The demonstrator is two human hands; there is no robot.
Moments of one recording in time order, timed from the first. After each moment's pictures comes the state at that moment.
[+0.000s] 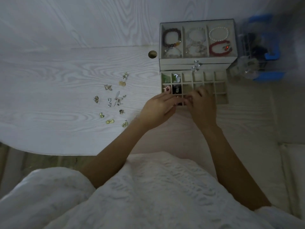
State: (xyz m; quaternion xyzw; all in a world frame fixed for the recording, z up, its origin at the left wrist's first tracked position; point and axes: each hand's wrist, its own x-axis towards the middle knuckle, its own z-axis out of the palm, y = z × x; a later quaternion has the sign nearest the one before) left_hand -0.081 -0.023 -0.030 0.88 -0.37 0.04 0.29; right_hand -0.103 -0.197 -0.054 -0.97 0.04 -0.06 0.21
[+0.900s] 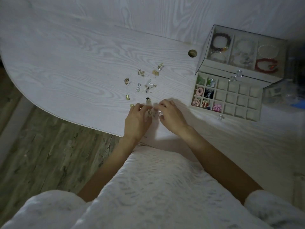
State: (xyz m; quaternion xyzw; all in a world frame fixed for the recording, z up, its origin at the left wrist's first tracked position) left_hand -0.158 0.095 -0.072 0.96 0.05 0.00 0.26; right_hand -0.110 -0.049 -0.069 -0.92 -0.24 0.15 0.26
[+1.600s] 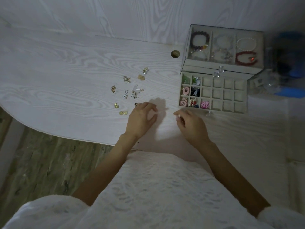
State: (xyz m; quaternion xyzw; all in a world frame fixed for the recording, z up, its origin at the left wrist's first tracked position) left_hand -0.123 0.066 -0.063 0.95 -0.11 -0.01 0.30; right_hand -0.141 -0.134 -0.055 -0.94 -0.08 0.06 0.31
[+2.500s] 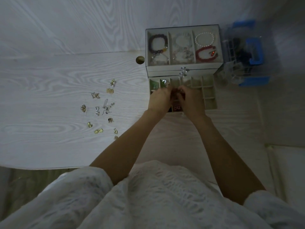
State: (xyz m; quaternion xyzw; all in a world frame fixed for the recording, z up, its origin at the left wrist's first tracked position) left_hand -0.025 -0.089 -0.061 0.95 -0.19 -0.09 0.23; right_hand -0.061 -0.210 -0.059 -0.94 0.07 0.00 0.35
